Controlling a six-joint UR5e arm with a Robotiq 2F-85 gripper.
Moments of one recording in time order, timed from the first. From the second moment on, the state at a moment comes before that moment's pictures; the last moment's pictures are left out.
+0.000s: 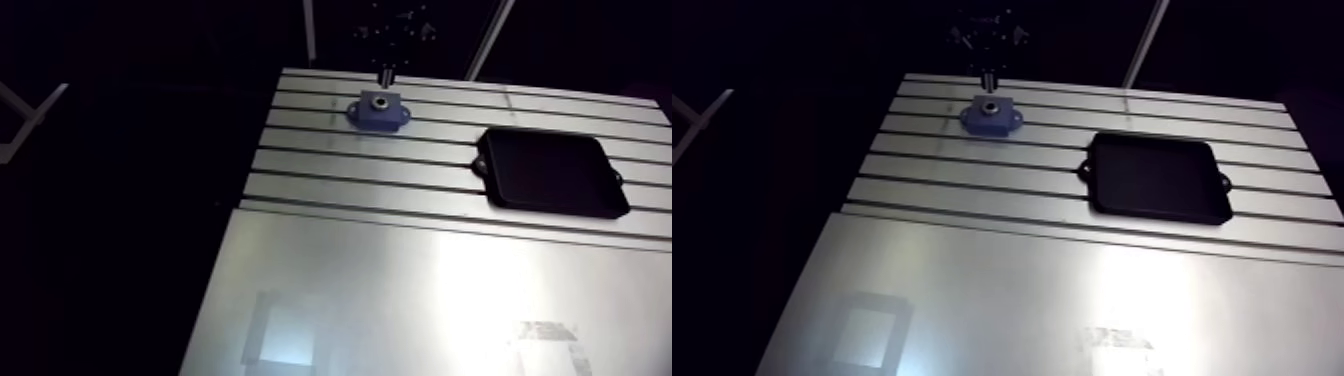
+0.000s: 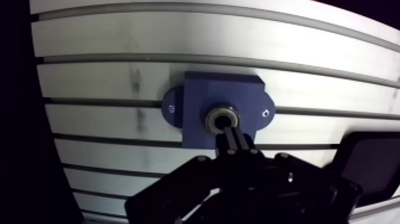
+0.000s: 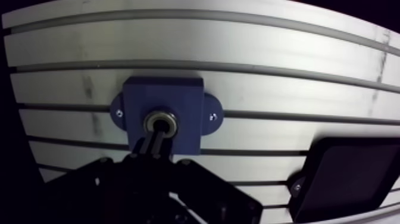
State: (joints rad) arm 0.09 -1.00 1.51 -1.98 -1.56 -1.54
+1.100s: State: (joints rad) arm 0.09 -0.99 1.54 -2.02 -1.56 -1.55
